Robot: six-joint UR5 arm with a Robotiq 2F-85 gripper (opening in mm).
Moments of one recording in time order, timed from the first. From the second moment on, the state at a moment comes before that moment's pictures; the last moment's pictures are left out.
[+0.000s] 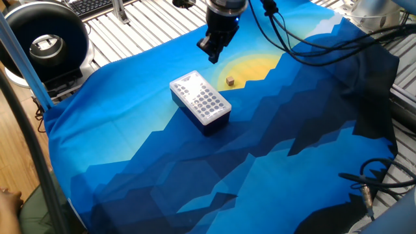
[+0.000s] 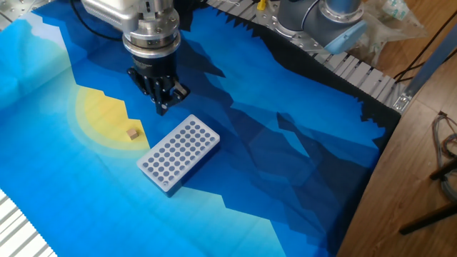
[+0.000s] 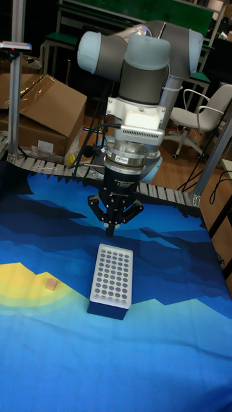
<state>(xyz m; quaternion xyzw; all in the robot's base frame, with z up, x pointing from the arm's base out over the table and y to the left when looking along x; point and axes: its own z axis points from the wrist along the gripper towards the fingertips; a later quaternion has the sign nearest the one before) 0.560 0.001 0.173 -0.05 0.99 0.02 0.08</state>
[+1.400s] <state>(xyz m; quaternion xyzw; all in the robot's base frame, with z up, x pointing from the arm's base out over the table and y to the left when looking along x) 0.534 -0.020 0.170 -0.01 1.00 -0.01 0.03</state>
